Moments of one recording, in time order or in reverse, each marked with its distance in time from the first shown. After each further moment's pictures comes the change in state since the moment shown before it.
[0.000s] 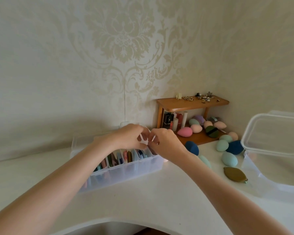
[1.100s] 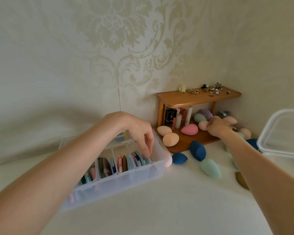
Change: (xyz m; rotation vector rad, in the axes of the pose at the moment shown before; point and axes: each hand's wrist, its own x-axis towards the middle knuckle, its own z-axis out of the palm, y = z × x) left_hand 0.055 0.016 -0.027 0.093 -0.601 -0.023; right_hand 0.073 0.176 -0.024 -0.022 -0.012 0.767
